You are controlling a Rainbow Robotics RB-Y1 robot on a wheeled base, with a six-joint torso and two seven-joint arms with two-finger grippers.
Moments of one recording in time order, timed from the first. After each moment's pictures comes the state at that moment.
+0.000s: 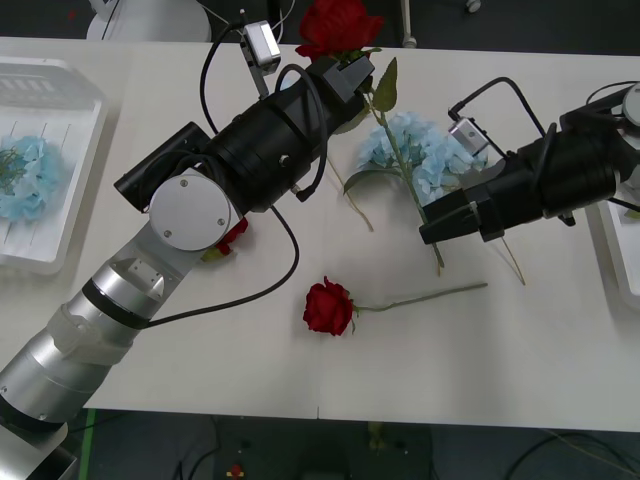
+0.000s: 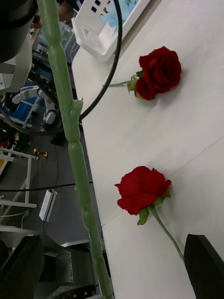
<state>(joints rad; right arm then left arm) -0.69 -0.79 0.41 -1.24 -1.98 1.45 2.33 -0.50 0.33 -0.47 -1.70 1.46 0.13 -1.57</state>
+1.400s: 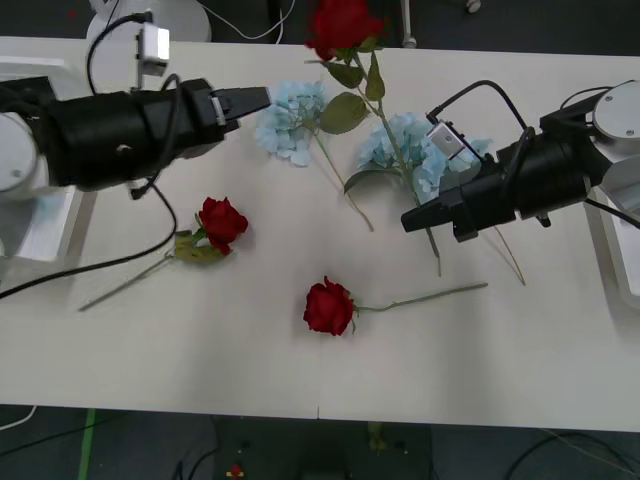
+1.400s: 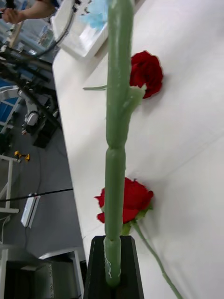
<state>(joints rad) -0.69 -0.75 0.41 -1.26 -1.87 1.35 2.30 -0.42 0.56 0.00 -1.75 1.49 0.96 -1.57</state>
